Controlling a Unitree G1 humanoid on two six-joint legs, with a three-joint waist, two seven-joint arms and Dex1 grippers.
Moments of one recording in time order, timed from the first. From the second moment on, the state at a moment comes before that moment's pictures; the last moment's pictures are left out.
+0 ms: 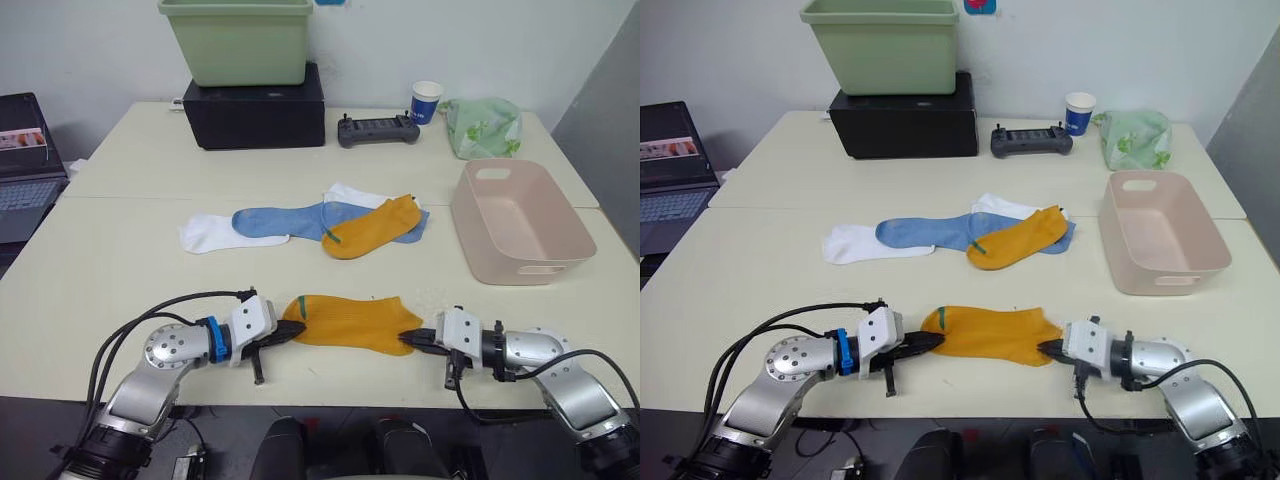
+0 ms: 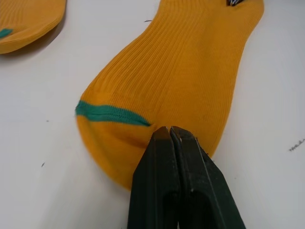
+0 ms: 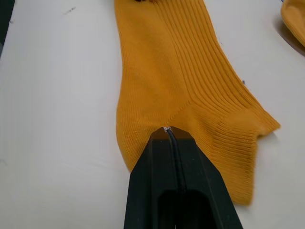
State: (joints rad) left arm -0.05 0.67 -0.12 -0.11 -0.20 0.05 -0.99; right arm -0.02 -0.73 0.17 -0.20 0.15 0.05 0.98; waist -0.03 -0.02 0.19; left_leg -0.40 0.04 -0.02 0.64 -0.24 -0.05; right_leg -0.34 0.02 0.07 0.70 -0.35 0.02
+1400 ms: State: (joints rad) left arm -0.48 0.35 -0.08 0.11 -0.25 0.42 -0.62; right arm -0.16 -0.56 0.03 -0.22 0.15 0.25 0.66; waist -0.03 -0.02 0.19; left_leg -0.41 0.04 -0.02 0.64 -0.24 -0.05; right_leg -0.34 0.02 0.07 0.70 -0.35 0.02
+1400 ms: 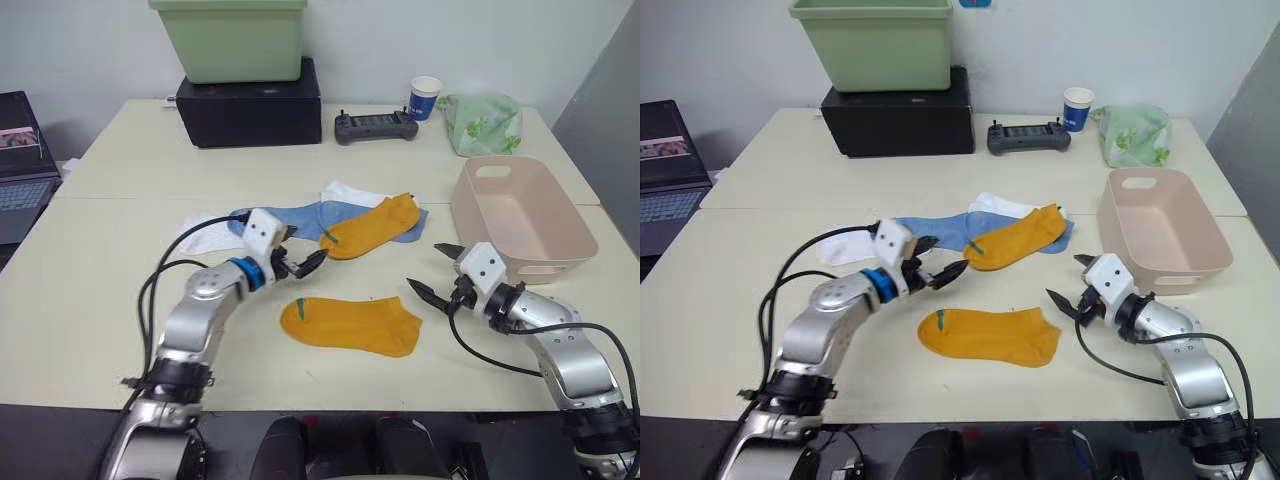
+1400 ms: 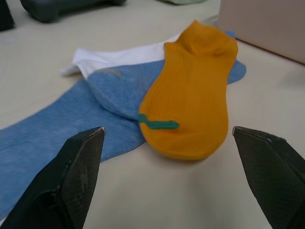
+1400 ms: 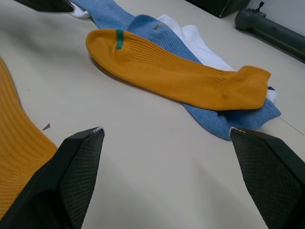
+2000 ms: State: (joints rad) left arm -0.57 0.28 -0.11 0.30 -0.17 0.39 -0.59; right arm -0.16 -0.55 0.04 -0.25 0.14 0.28 0.64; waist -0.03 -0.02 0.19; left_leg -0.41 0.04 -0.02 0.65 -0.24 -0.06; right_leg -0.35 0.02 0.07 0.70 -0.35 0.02
